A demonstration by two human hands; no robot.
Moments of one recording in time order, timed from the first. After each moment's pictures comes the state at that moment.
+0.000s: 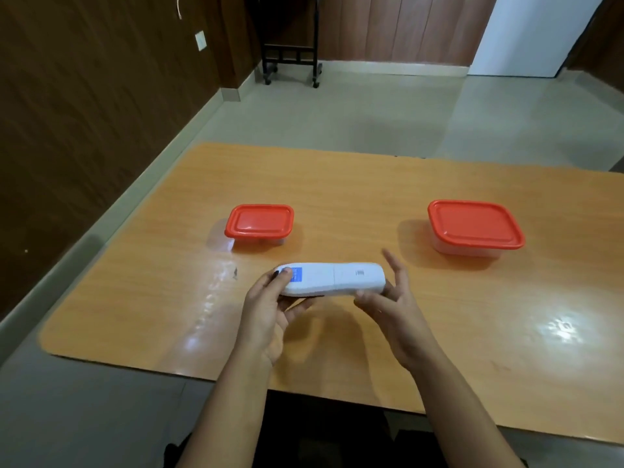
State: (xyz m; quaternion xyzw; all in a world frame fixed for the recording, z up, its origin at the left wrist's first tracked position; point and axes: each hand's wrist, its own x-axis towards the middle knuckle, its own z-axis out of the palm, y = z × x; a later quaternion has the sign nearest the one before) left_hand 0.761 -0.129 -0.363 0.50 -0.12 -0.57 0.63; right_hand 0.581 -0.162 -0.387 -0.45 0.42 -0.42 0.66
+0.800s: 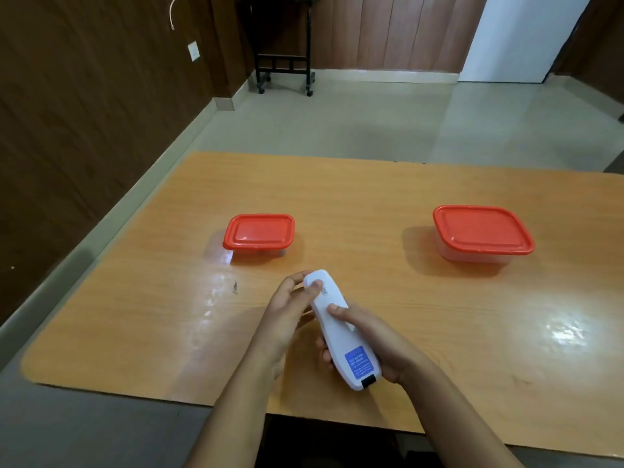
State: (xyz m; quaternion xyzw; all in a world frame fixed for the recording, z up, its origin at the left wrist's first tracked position) left_hand 0.765 -0.142 -0.380 0.57 -0.32 -0.57 0.50; right_hand 0.617 -0.165 -0.385 -0.41 0.40 -0.21 0.79
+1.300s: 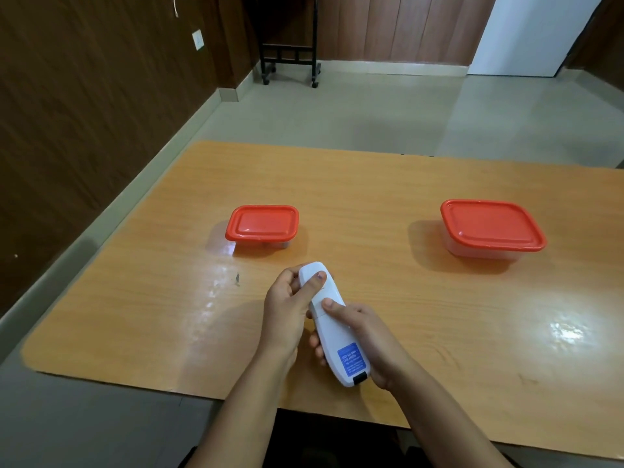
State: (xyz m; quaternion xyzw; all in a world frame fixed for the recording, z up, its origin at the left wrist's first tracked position) left_hand 0.758 -0.150 -0.392 0.60 -0.31 -0.48 0.56; right_hand 0.632 -0.156 -0.393 -0.41 0.40 -0.26 0.77
